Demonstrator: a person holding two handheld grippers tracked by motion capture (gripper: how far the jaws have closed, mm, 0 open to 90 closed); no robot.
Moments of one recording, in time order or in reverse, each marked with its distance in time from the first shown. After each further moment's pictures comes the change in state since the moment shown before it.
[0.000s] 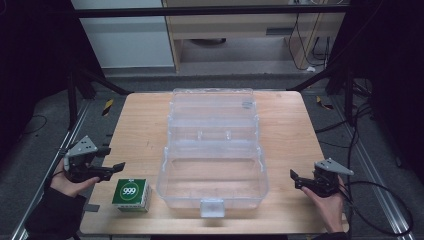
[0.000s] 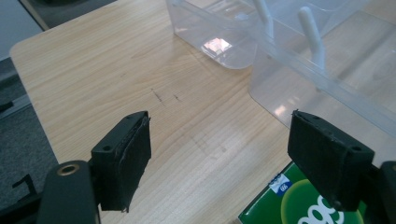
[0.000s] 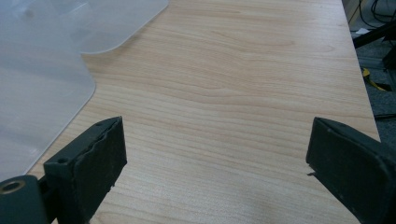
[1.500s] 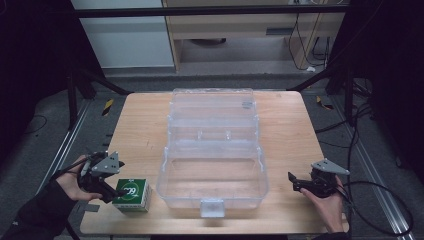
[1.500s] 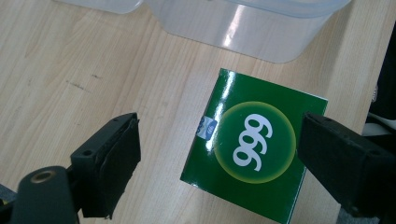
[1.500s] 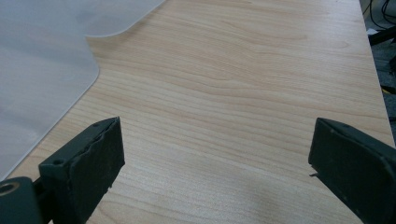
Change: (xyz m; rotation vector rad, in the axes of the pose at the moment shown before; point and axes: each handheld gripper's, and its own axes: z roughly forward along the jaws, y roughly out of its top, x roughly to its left) left arm -0.039 0.016 0.013 0.342 -0.218 0.472; right arm 0.003 -0.003 0.004 0.035 0.018 -0.045
